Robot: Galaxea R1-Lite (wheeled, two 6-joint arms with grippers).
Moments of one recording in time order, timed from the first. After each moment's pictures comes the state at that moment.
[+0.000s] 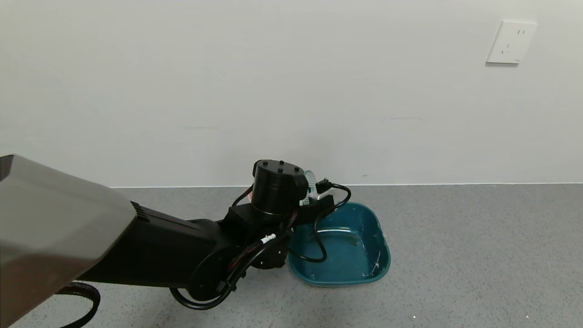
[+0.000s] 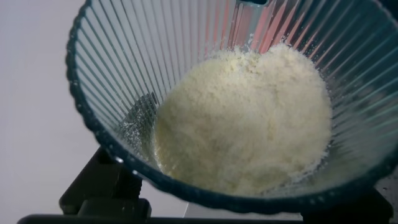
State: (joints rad) left arm -0.74 2.00 -1.08 -0.60 0.74 1.15; right arm 0.00 0.00 0.00 0.01 0.00 0.00
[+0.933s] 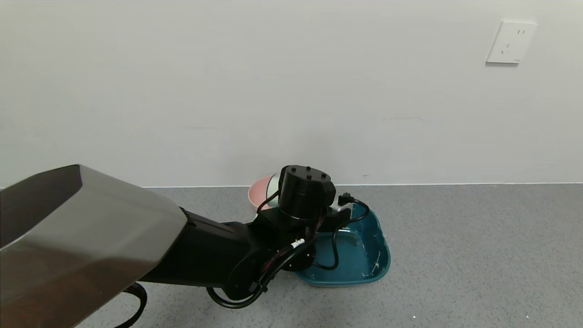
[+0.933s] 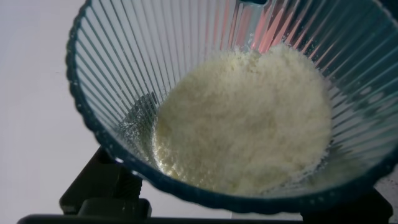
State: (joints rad) left arm -0.79 2.09 -1.18 -0.60 0.84 1.39; right arm 0.00 0.00 0.00 0.01 0.00 0.00
